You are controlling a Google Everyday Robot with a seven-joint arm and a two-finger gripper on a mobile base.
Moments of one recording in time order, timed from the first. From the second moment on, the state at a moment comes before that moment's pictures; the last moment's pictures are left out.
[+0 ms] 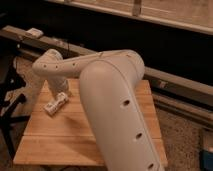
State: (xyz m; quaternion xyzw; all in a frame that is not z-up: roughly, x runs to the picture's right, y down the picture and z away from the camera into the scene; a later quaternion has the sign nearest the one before) arm -0.239 0.050 0.820 -0.23 0.19 0.61 0.73
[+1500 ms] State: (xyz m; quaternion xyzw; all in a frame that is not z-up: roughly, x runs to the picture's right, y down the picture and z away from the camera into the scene) arm -0.334 0.066 0.903 -0.25 0.22 0.56 0.76
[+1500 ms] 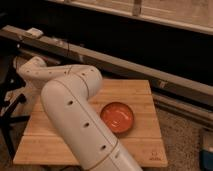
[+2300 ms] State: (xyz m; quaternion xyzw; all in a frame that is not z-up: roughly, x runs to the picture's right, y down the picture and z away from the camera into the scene) arm -0.265 0.078 0.906 -0.23 0.28 0.59 0.72
